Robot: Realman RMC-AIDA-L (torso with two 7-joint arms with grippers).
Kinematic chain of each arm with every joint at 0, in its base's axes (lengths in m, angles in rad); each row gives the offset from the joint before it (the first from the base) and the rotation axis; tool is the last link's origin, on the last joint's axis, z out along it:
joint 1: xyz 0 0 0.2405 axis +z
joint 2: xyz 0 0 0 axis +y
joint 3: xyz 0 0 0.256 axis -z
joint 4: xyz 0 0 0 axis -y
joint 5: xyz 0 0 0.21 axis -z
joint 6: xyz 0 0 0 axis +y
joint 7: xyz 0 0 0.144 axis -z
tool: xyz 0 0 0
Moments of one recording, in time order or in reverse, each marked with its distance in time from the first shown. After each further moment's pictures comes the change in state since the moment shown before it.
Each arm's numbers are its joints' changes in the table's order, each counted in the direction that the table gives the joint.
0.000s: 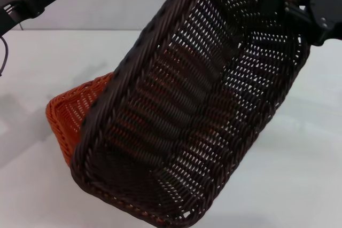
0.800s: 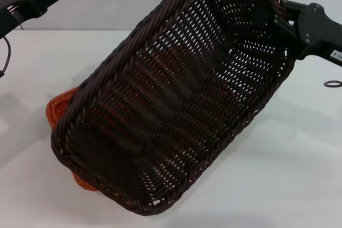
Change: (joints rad) left arm -0.017 0.003 0.009 0.034 -0.002 -0.005 -0.028; right arm -0.045 0.052 -0.004 -0.144 -0.071 0.078 0.153
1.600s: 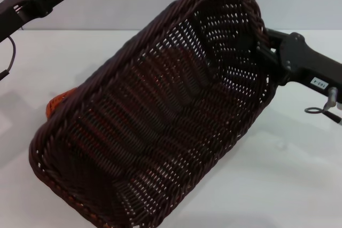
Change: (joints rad) left arm -0.016 0.002 -0.009 0.016 -0.004 -0.020 0.000; right arm -0.014 0.009 0.009 -0.173 0.003 0.019 0.090
